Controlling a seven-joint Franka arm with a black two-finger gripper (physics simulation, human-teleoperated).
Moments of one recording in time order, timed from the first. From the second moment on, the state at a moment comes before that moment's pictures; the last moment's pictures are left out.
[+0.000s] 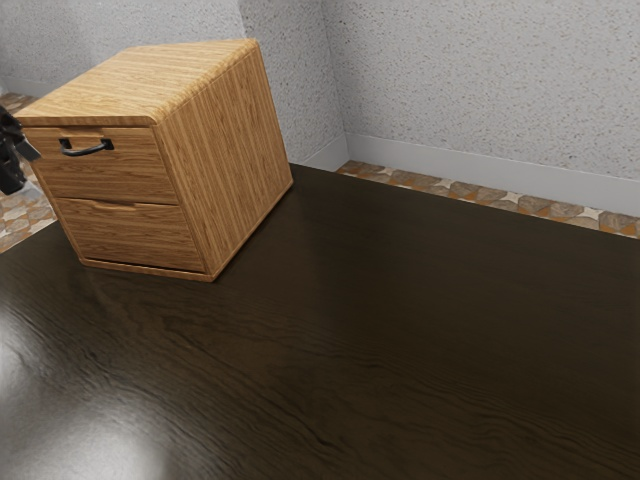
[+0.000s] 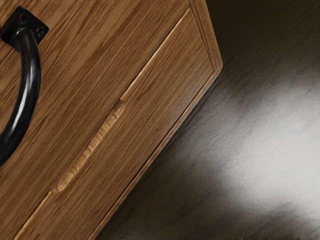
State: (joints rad) arm 1.36 0.14 -0.66 -1.37 -0.08 1.83 1.32
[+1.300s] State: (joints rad) arm 1.10 0.37 -0.50 -1.17 -0.03 2.00 1.95
